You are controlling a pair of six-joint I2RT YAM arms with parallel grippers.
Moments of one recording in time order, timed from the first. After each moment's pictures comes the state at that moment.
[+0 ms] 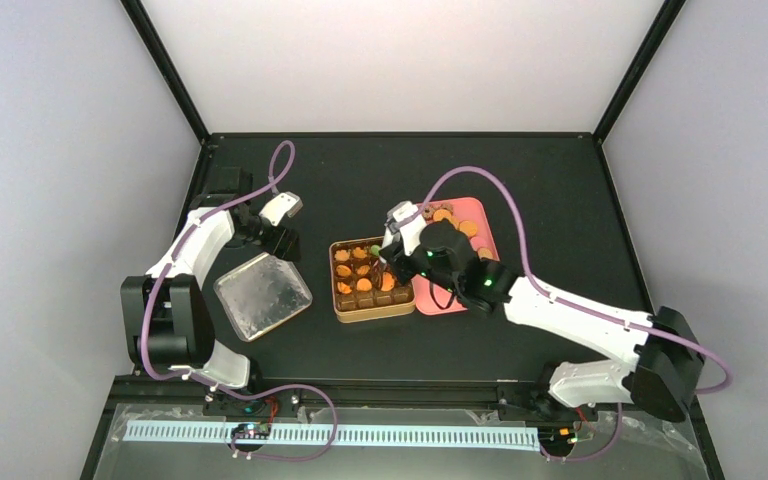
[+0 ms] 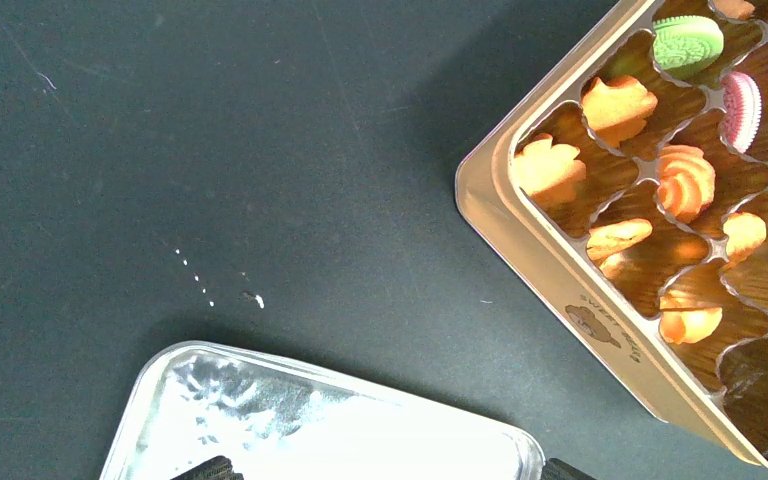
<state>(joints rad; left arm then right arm) 0.04 1.50 1.10 -0.83 0.43 0.52 0.97 1.24 0.91 -0.04 0.16 0.16</state>
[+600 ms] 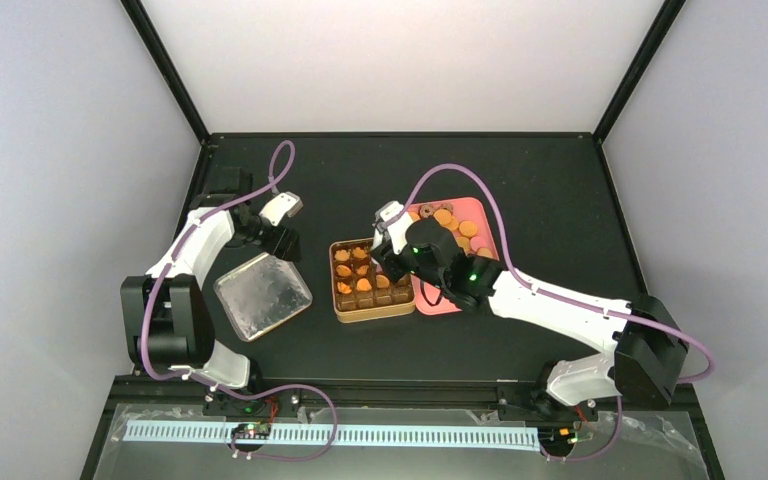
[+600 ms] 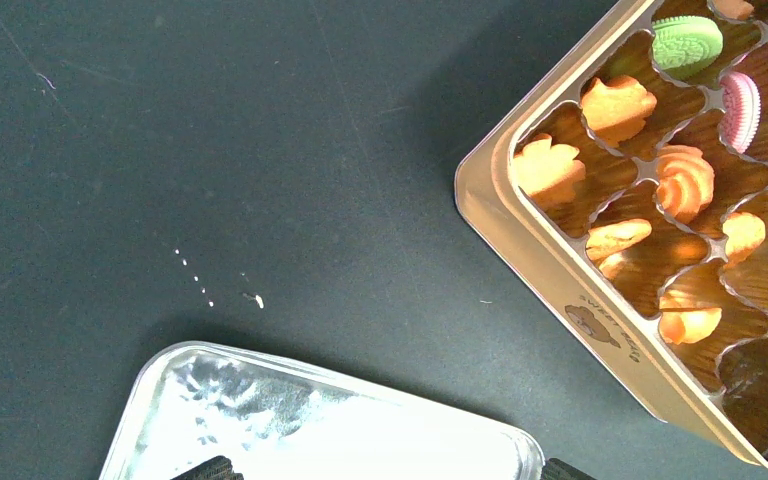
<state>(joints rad) 0.04 1.50 1.10 -0.83 0.43 0.52 0.99 1.36 0.96 -0.02 0.15 0.14</state>
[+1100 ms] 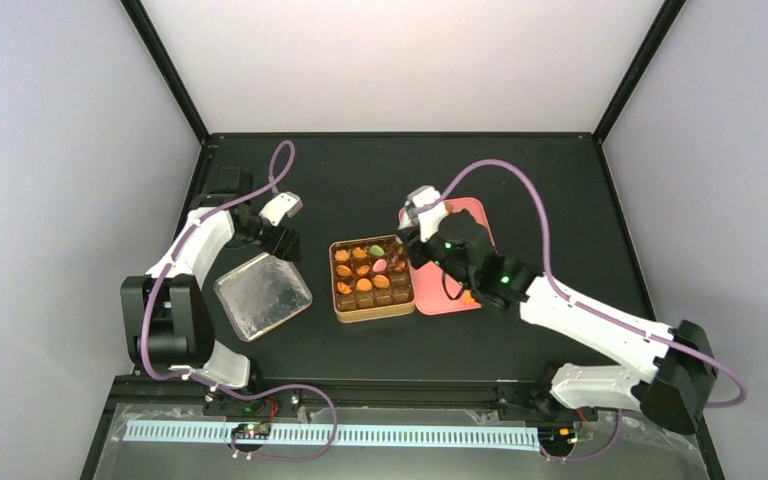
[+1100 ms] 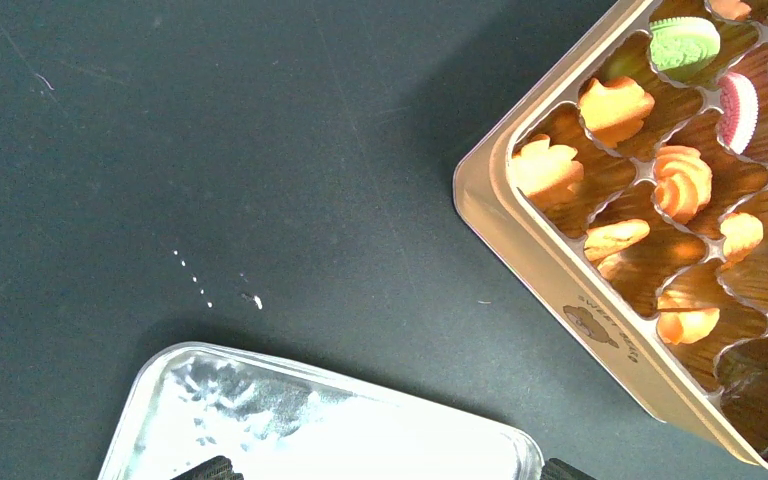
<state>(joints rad) 0.04 1.50 1.10 -0.83 0.43 0.52 0.95 1.23 0.94 -0.06 0.25 0.11</state>
